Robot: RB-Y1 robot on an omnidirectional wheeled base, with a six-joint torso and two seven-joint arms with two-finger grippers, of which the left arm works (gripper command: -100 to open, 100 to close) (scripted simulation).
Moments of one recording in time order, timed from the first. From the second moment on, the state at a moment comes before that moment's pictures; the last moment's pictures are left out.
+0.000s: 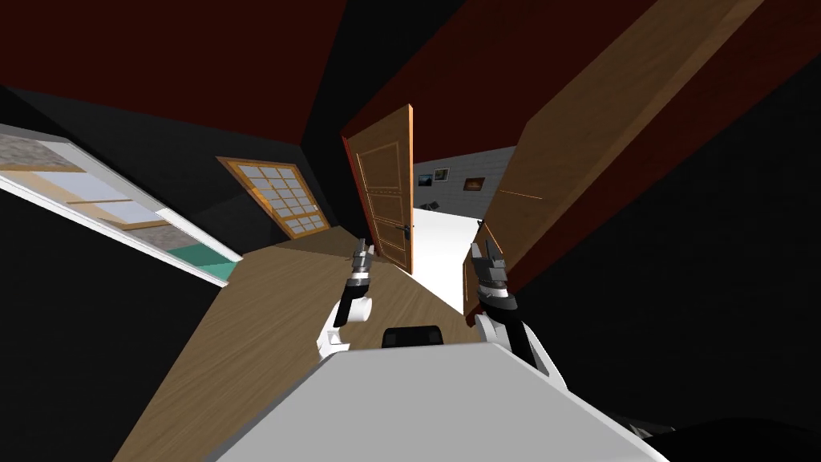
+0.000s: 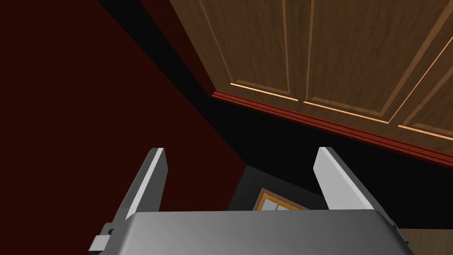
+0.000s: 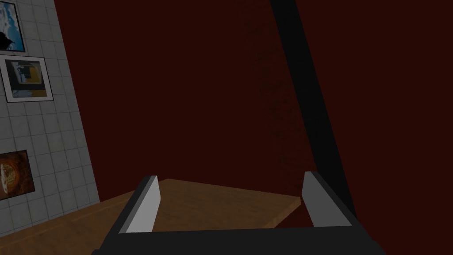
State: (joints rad) arm 0.24 0.05 -0.08 -1.95 0.01 -0.42 0.05
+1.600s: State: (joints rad) arm -0.02 0.05 -0.09 -1.50 -0.01 -0.44 0.06
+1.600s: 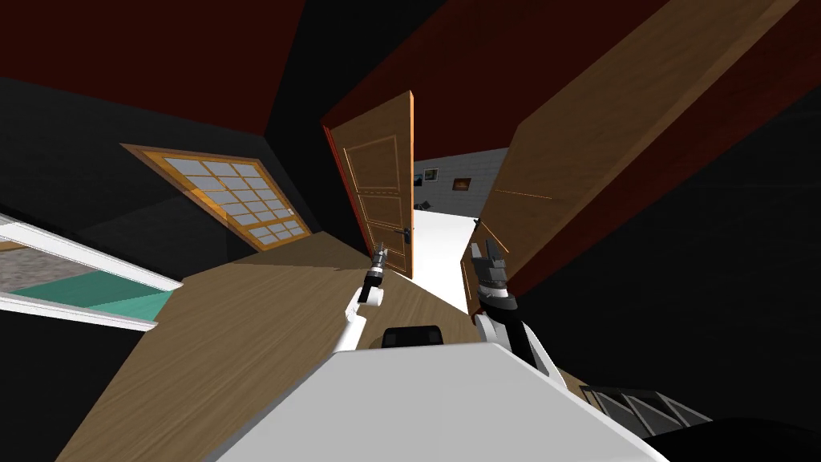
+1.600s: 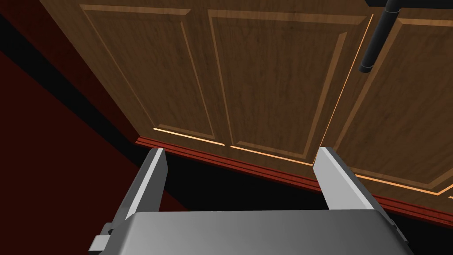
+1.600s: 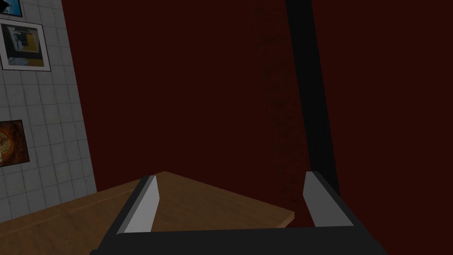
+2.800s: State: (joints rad) arm -0.19 0.04 -0.10 -1.18 -0.03 -0.46 0.08
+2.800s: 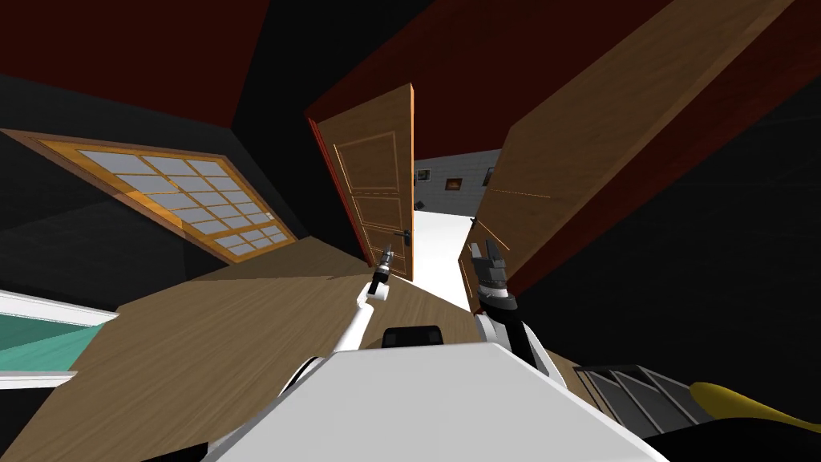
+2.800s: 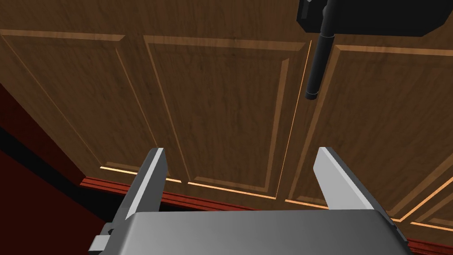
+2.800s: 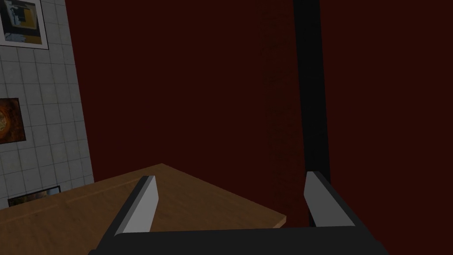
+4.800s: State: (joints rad) arm -0.51 -0.04 -0.11 -0.64 -0.06 -0.48 0.10
